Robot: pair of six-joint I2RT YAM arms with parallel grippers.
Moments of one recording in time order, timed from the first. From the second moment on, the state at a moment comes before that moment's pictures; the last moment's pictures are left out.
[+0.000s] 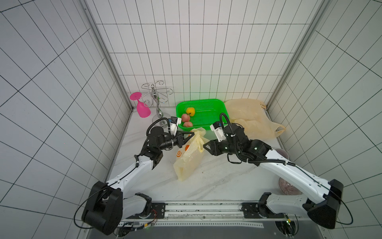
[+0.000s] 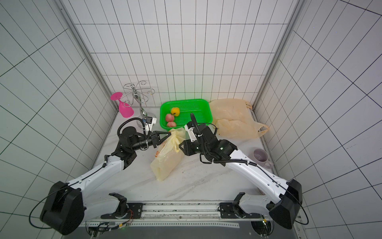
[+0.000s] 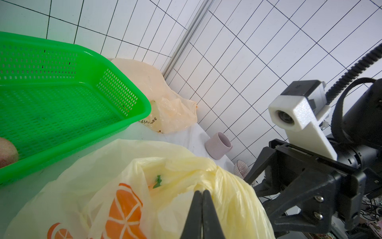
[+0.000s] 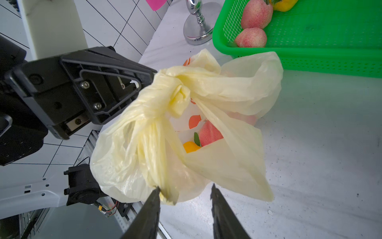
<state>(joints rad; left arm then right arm) -0.37 1.21 0.70 0.43 0.78 -0.59 0.82 1.25 1.17 -0.56 -0.17 0.51</state>
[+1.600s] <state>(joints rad) -0.24 1.10 0.72 0.21 0.95 -0.65 0.78 1.31 1.20 -0.75 0.24 0.41</state>
